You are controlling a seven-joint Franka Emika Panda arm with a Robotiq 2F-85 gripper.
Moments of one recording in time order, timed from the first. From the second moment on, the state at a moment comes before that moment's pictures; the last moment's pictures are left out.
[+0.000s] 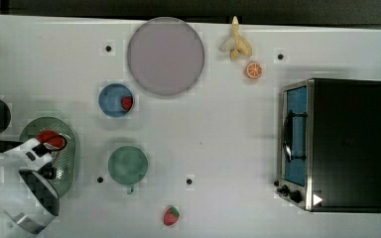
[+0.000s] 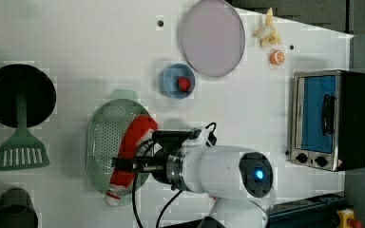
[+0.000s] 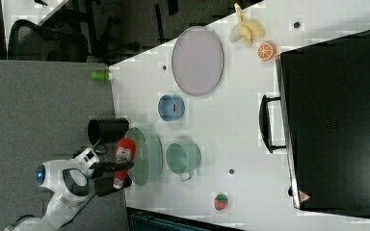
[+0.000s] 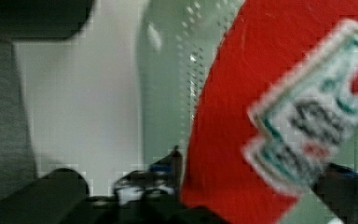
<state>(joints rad) 0.07 0.37 0.74 -2.19 -0.02 0.98 0.07</state>
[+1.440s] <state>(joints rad) -0.16 -0.24 0.33 -1.89 -0.04 0.25 0.16</state>
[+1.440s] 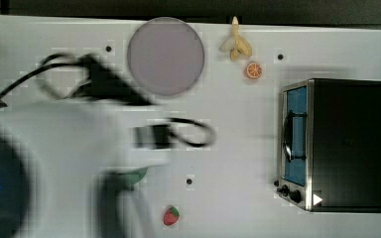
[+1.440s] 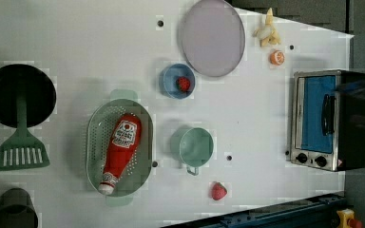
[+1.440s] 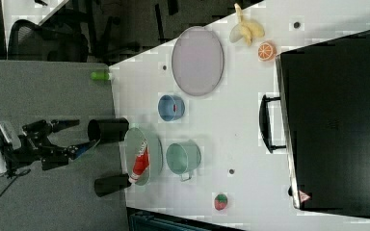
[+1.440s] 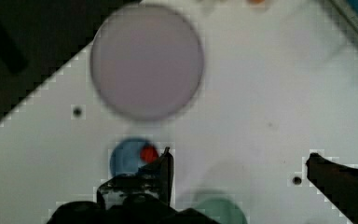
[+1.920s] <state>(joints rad) -0.26 -0.21 0.08 -1.90 -0.01 0.17 0.16</state>
